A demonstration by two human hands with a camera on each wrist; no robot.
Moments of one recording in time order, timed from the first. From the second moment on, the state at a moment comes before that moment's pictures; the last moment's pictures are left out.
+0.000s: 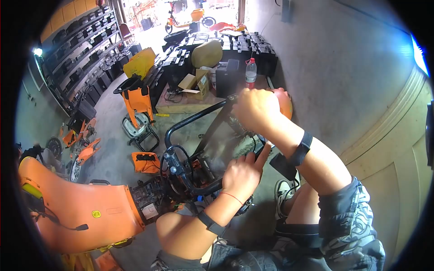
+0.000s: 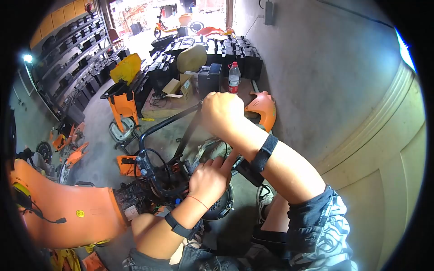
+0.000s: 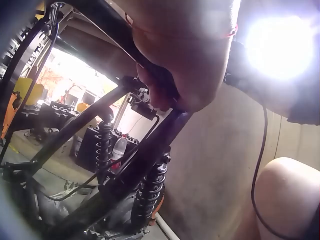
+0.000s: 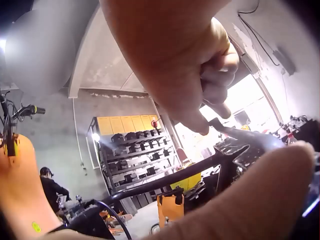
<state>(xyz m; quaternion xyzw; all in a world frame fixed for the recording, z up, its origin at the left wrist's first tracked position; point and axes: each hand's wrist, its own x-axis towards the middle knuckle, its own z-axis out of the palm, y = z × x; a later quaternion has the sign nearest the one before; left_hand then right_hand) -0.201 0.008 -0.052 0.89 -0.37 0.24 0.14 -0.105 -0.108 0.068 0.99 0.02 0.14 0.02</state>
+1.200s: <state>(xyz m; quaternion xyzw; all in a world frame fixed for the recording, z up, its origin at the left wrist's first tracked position) -0.192 0.044 -0.032 0.79 -0.43 0.15 0.41 -0.310 -0.148 0.014 0.92 0.25 0.18 -0.25</state>
